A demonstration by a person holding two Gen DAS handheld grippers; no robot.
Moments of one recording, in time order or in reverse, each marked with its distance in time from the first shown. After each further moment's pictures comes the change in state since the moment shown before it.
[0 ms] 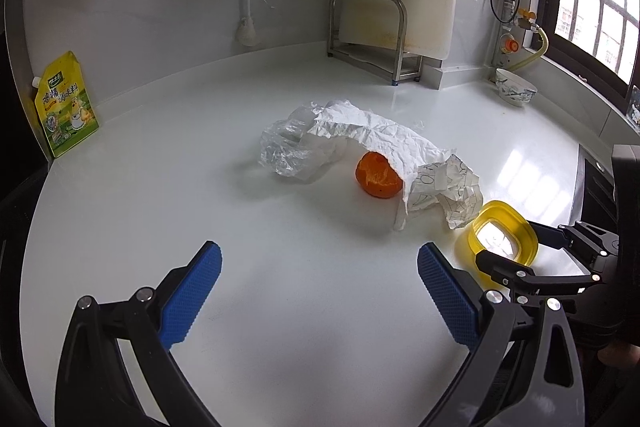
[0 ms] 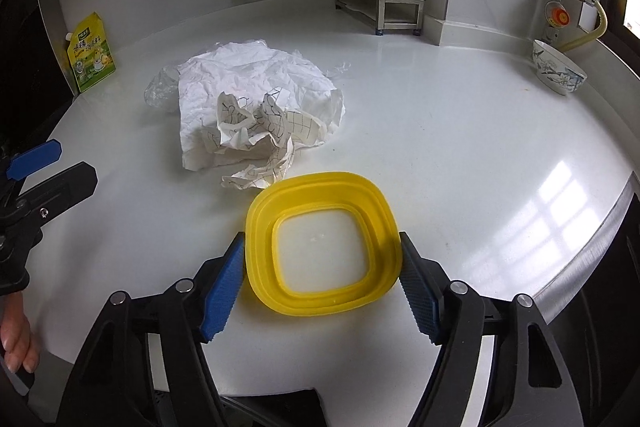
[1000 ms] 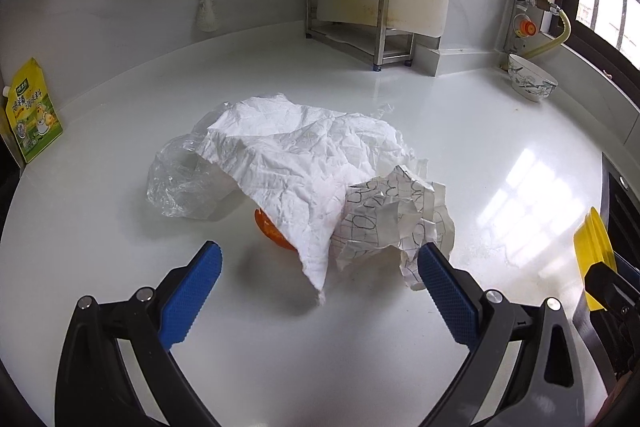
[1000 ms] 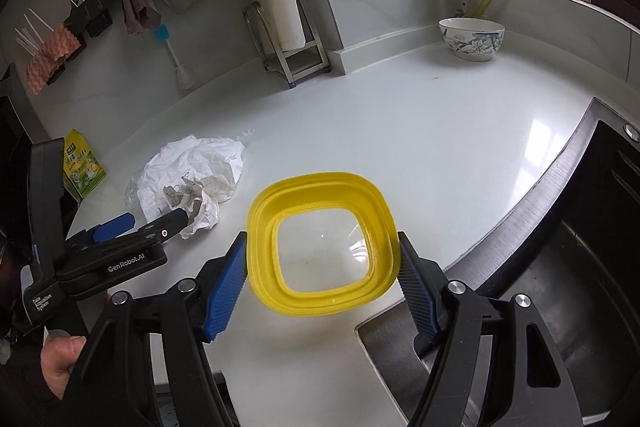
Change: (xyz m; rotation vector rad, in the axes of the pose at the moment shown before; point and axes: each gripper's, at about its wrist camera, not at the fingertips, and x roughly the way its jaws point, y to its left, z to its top) left arm 0.076 -0.073 0.036 -0.014 0.063 0.043; right arm -0.052 -0.101 -0.017 0.298 -0.171 0.049
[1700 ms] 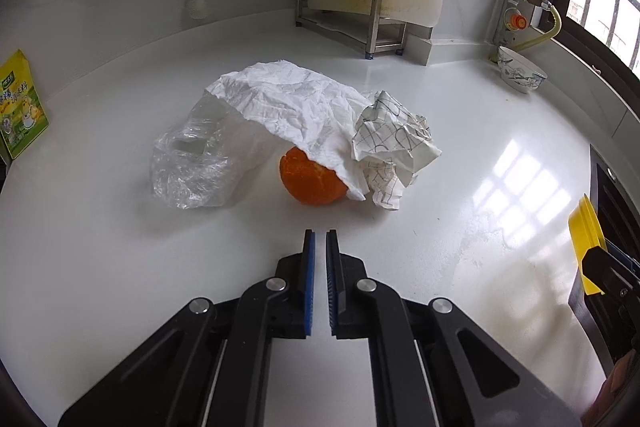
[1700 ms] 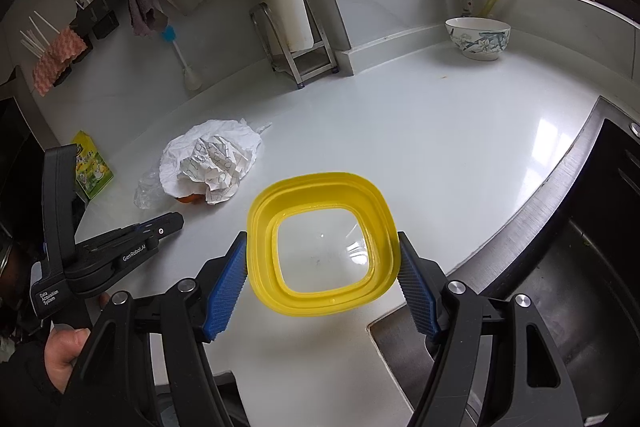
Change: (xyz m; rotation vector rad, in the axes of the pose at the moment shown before) left arm -0.001 0.014 -0.006 0.010 0.043 -0.073; right arm -0.001 0.002 -0.001 0.008 -0.002 0.025
